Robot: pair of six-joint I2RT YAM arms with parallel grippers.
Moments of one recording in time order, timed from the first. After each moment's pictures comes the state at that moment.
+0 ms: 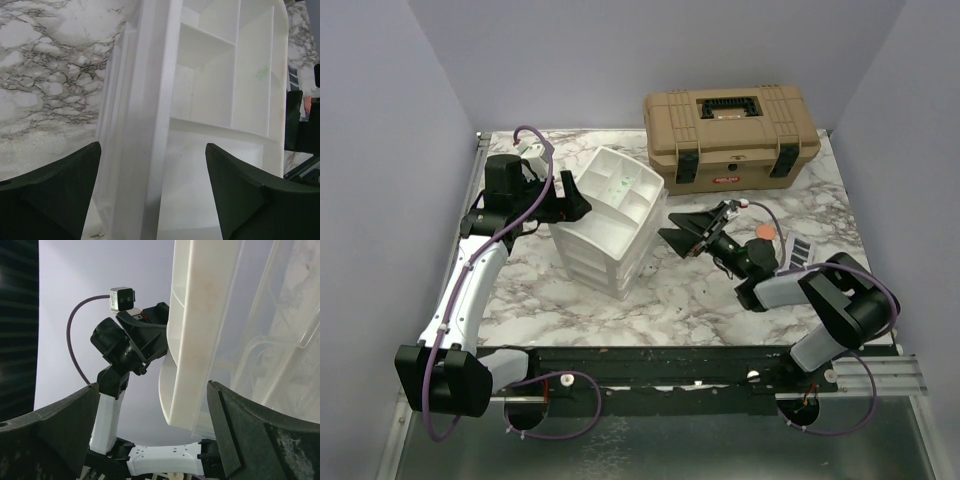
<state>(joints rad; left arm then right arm) -0.11 1.18 1.12 -0.52 0.45 -0.23 0.58 1.60 0.41 1.49 -0.32 1.64</state>
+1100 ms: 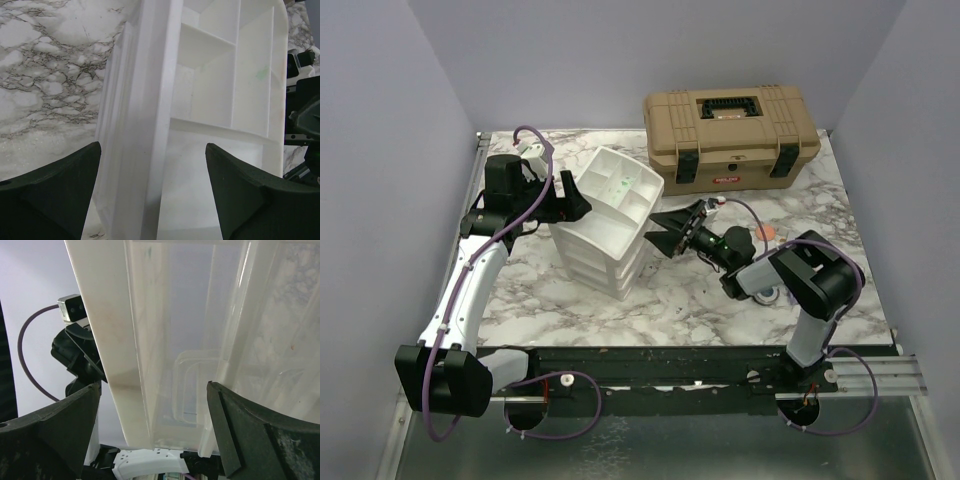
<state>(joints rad) -0.11 1.18 1.12 -0.52 0.45 -0.24 0.59 1.80 0.54 1.44 -0.39 1.64</state>
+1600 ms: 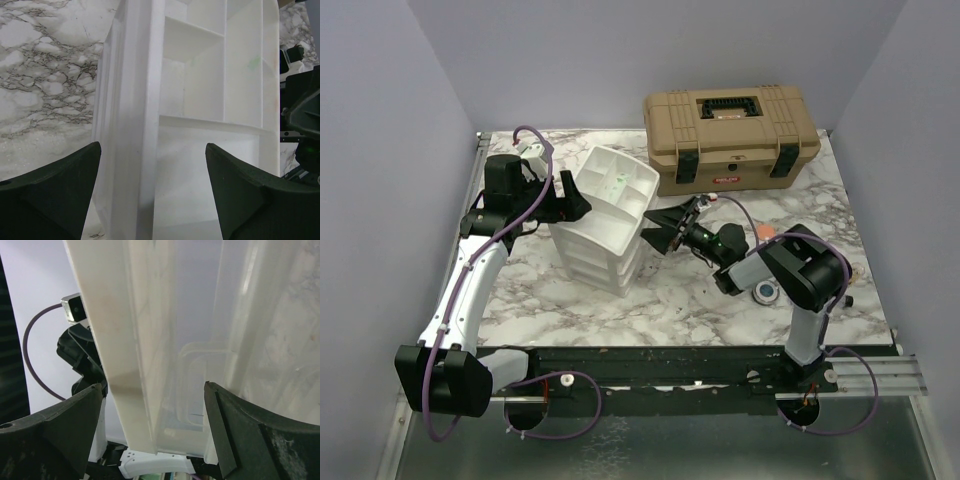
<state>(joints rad) -0.11 1.18 1.12 -0.52 0.45 -0.24 0.60 1.88 0.62 1.50 -0.41 1.68</state>
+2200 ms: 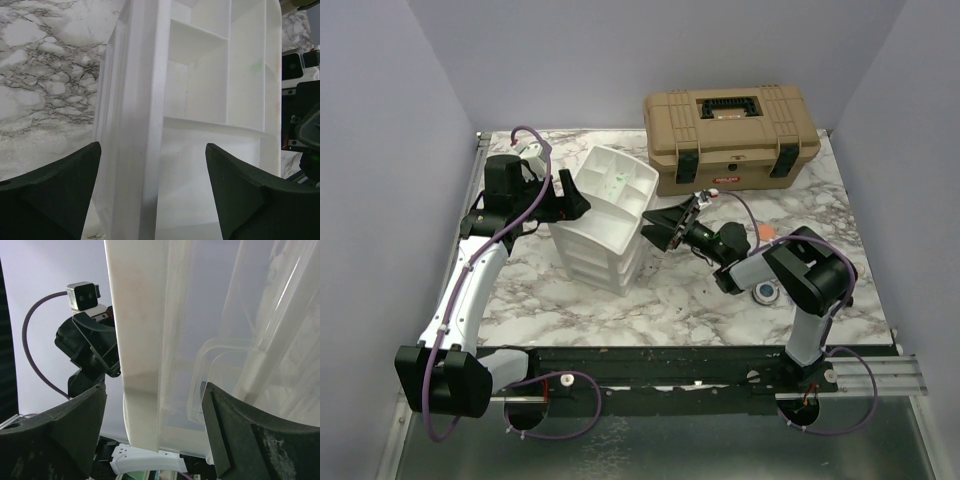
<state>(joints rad) -0.11 1.18 1.11 -0.51 0.43 -0.26 0.61 1.86 0.63 1.49 -0.42 1.64</state>
